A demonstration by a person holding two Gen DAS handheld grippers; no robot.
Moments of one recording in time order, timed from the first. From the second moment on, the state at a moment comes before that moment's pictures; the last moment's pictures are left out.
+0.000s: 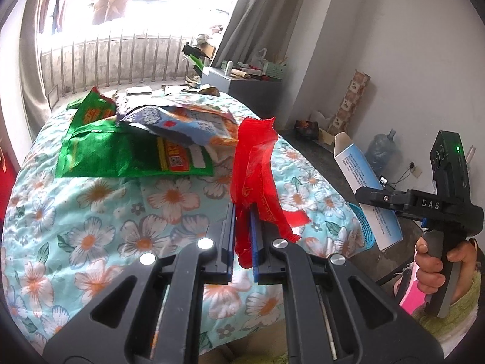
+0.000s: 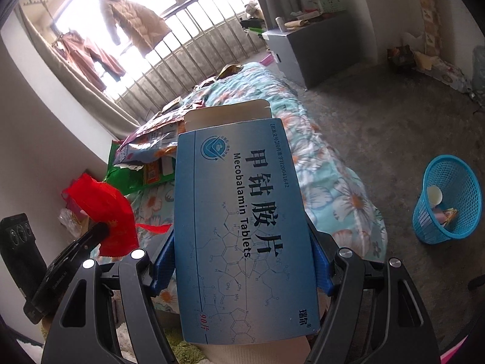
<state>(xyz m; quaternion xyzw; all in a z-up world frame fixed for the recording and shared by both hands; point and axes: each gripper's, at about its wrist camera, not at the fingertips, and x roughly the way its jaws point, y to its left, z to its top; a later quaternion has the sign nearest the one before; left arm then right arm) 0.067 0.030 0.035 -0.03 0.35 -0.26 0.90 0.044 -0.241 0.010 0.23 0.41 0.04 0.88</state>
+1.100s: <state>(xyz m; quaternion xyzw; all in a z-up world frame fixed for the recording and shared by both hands) 0.130 -0.234 0.015 0.09 0.43 -0.45 0.78 -0.067 -0.486 -0.082 0.48 0.32 -0.20 0.79</state>
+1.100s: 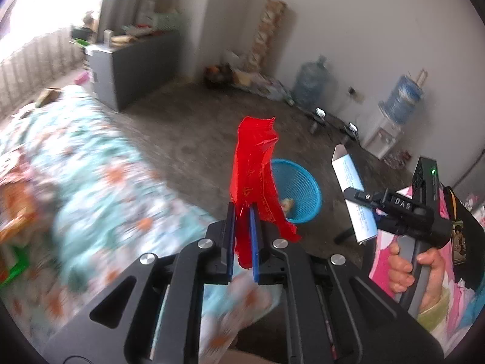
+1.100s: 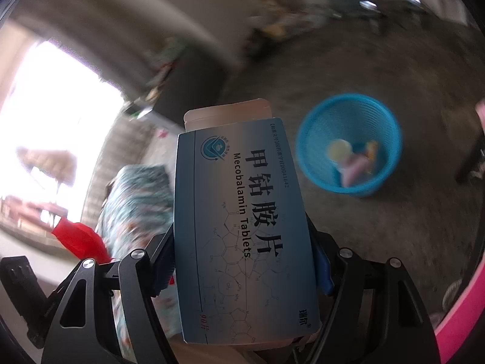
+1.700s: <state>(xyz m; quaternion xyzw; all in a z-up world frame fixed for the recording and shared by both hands) 0.163 -0.496 -0.091 0.17 0.52 -0.51 0.67 -0.046 -0.645 -0.195 0.56 0.30 -0.31 0.71</state>
